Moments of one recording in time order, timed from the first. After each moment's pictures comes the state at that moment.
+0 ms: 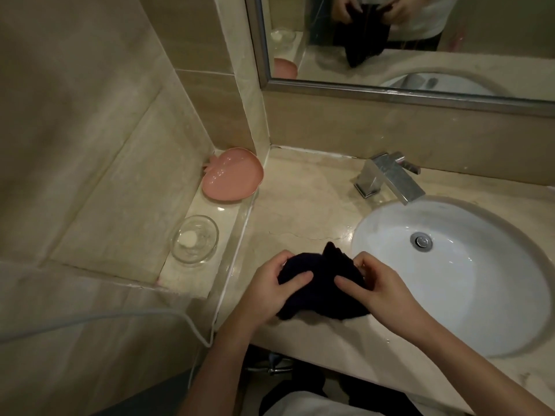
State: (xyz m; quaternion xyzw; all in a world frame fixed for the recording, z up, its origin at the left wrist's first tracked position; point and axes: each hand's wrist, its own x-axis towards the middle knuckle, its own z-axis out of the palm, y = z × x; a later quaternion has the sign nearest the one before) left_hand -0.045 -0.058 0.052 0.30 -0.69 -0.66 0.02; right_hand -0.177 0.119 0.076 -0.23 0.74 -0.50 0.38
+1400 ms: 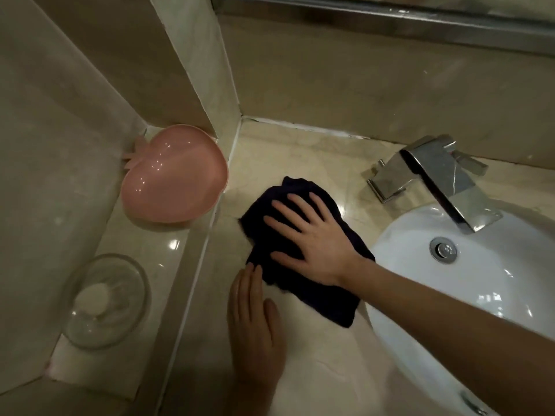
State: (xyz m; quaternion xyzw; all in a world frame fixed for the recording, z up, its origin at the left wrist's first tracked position) left_hand -0.083 -0.061 -0.125 0.40 -0.84 -0.30 0.20; right_hand -0.293 -0.041 -0.109 -0.62 0.78 -0.07 0.08
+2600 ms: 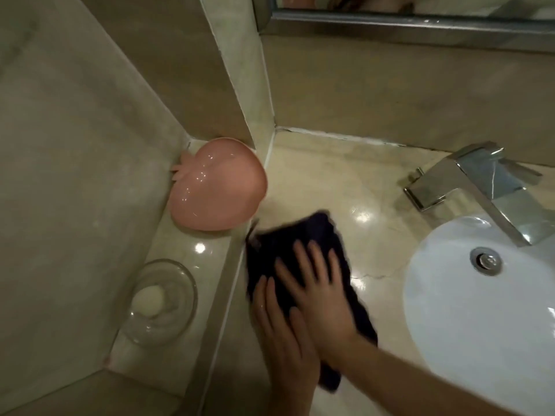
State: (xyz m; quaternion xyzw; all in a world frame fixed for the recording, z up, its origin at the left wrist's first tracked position) left_hand -0.083 -0.067 -0.111 0.44 -0.80 -0.32 0.26; right_hand -0.181 -0.044 -0.123 -0.52 0.85 -0.06 0.07
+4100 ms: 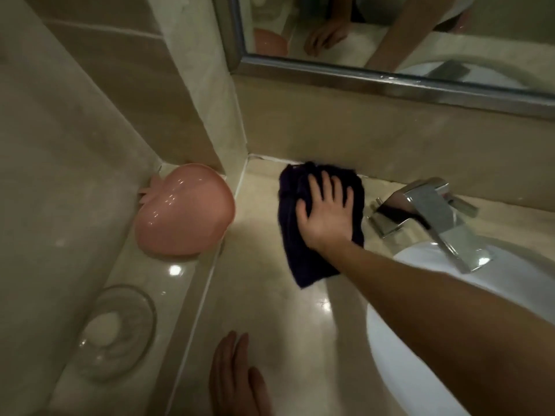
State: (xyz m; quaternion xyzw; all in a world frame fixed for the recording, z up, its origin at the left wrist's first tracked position) left_hand -0.047 -0.050 -0.147 0.45 -0.85 -0.16 0.24; right_hand -0.360 -0.111 -0.112 -0.31 0.95 -0.08 0.06
